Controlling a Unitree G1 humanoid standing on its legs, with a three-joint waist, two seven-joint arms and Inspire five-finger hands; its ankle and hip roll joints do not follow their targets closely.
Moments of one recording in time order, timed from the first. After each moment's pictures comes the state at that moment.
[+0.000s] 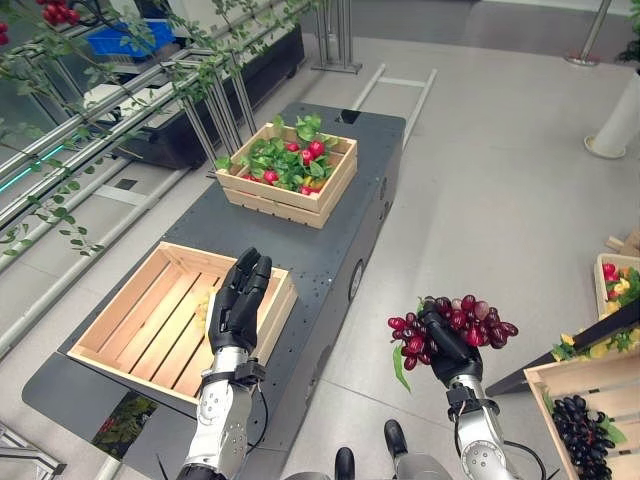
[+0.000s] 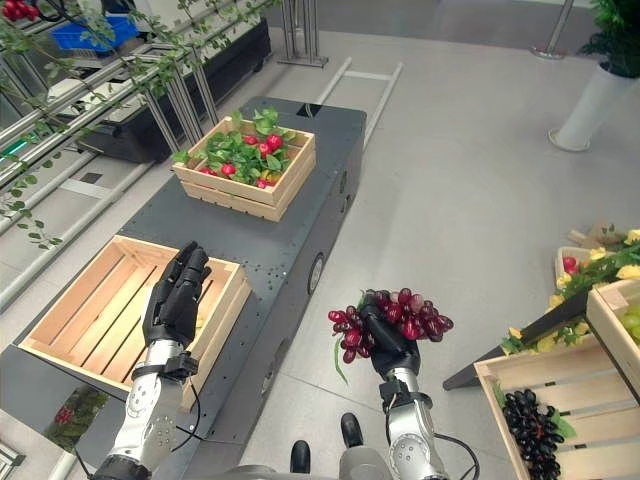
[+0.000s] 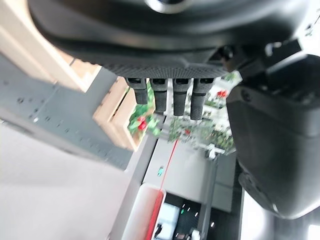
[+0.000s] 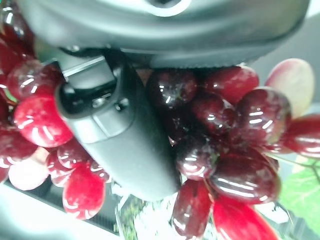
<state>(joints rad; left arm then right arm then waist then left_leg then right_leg) 0.04 0.29 -0.18 0.30 -0.68 -0.49 0.07 0.10 -0.16 0.21 0.43 1.16 -0.33 0.22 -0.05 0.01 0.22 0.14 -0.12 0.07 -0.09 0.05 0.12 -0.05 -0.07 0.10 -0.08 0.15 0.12</state>
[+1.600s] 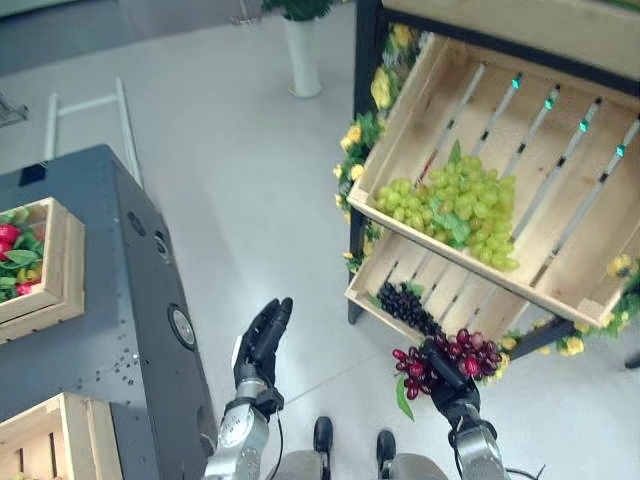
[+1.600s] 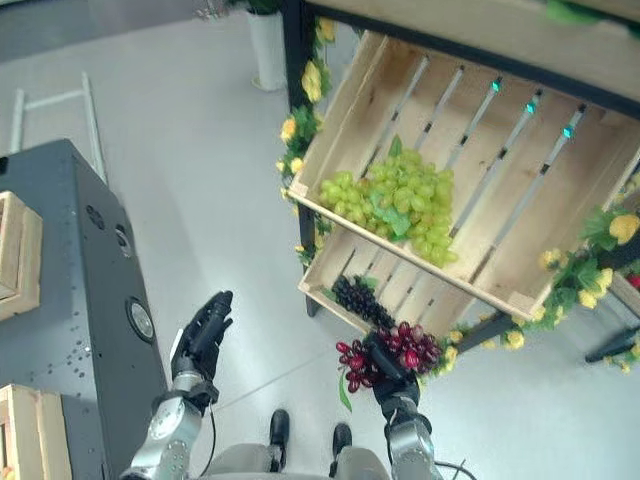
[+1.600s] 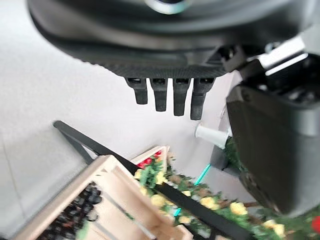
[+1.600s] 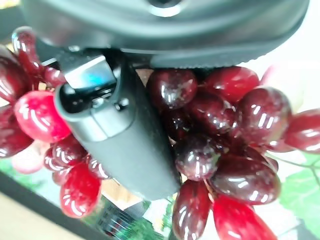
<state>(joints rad) 0.07 0.26 -0.33 0.45 -0.74 -0.41 0.19 0.04 -0.17 0.23 0.64 1.27 -0.30 0.14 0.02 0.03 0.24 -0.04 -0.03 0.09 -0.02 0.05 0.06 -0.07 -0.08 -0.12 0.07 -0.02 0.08</state>
